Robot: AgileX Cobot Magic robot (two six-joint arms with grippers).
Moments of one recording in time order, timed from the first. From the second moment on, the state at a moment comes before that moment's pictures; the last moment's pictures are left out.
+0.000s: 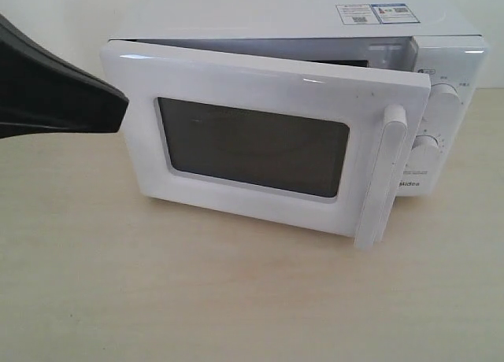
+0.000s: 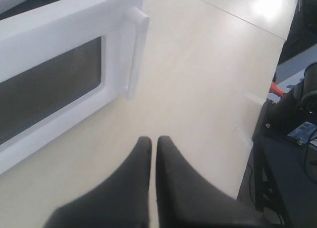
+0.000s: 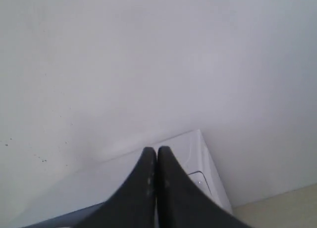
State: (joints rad) left arm -0.45 0.99 -0.99 -0.77 0.95 0.77; right arm 0.05 0.01 -0.30 0.06 0.09 0.35
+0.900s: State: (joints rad) left arm -0.45 0.99 -0.99 -0.76 0.93 0.77; right arm 0.11 0.78 -0.66 1.08 0.62 -0.72
